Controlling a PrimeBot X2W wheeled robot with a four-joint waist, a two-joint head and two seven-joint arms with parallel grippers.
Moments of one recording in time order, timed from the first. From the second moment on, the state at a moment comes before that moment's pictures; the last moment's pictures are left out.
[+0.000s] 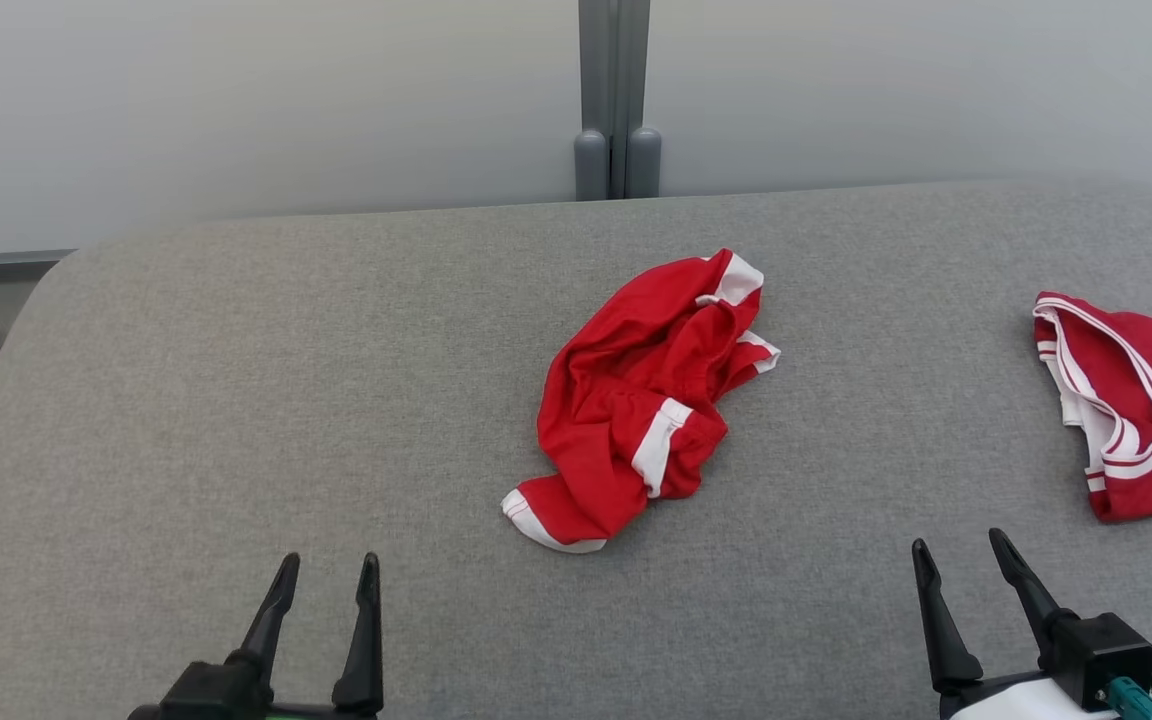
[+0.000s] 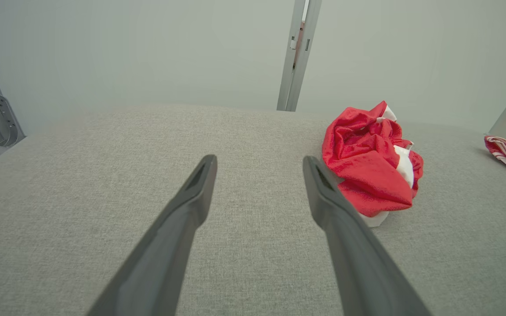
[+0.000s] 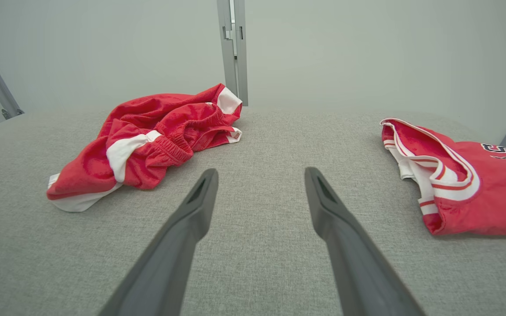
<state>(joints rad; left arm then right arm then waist) 0.15 0.06 -0.11 0.12 -0.23 -0.12 -0.26 0.17 -0.08 -0.01 0.11 0.07 0.13 -0.26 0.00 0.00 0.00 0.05</state>
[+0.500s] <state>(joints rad) -0.54 0.15 -0.69 0.32 -0.37 -0.13 -0.02 0.05 -0.07 0.06 0.14 0.10 0.13 -0.26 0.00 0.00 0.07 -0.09</state>
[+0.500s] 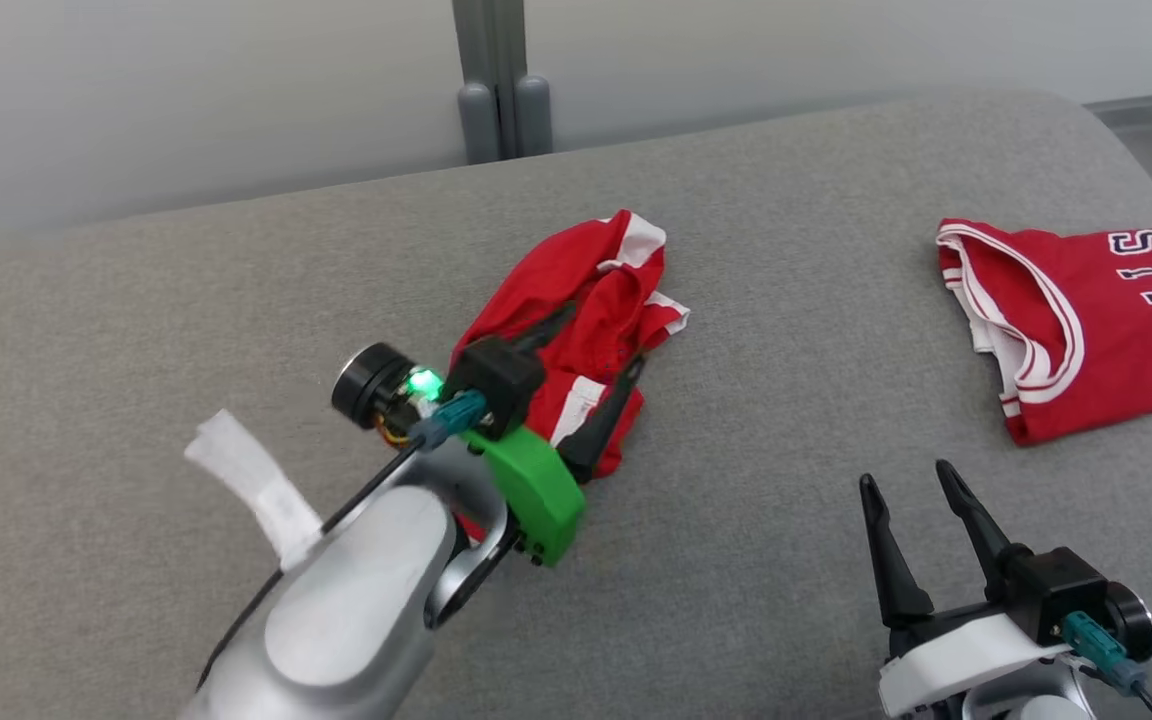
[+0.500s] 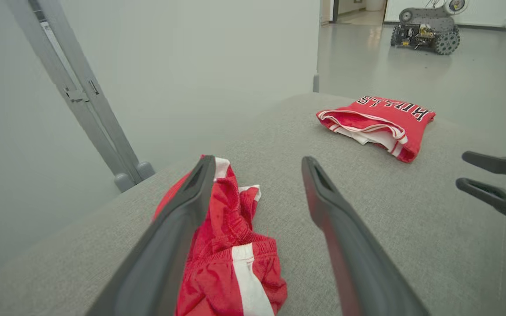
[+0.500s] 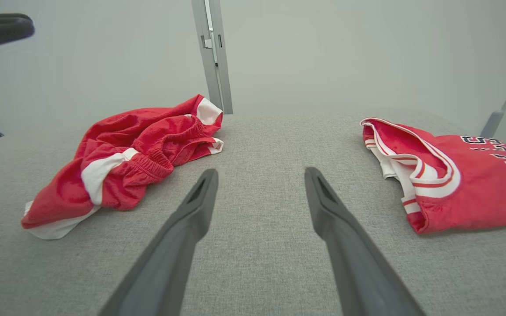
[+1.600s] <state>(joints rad) -0.93 0.37 -1.28 0.65 -0.77 -0.13 0.36 0.00 -0.05 0.07 0.17 0.14 0.13 -0.26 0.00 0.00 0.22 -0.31</state>
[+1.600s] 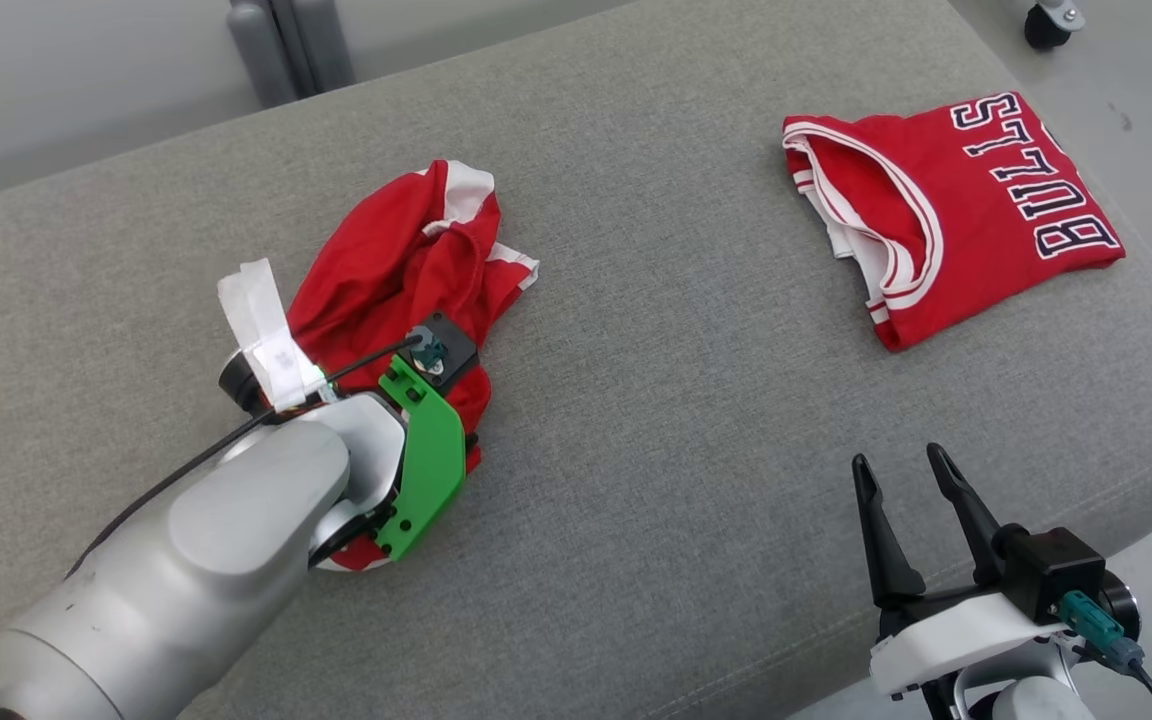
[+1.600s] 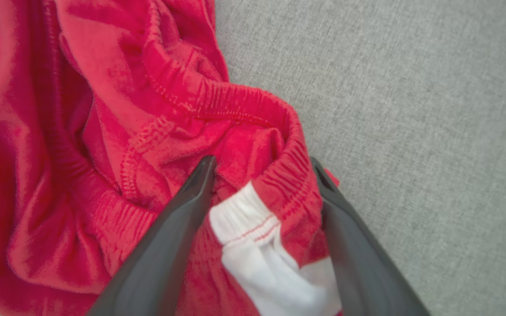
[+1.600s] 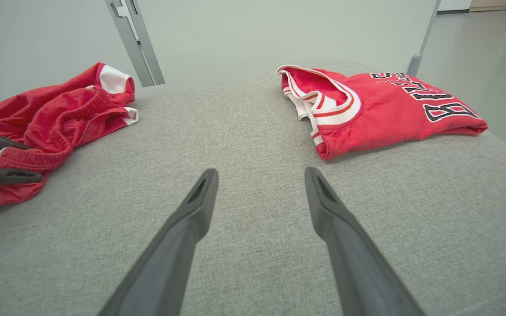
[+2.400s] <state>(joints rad) -1.10 0.31 -0.86 0.37 -1.21 -0.03 0.01 0.02 -0.05 0.08 0.20 0.18 0.13 -0.26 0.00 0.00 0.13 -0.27</state>
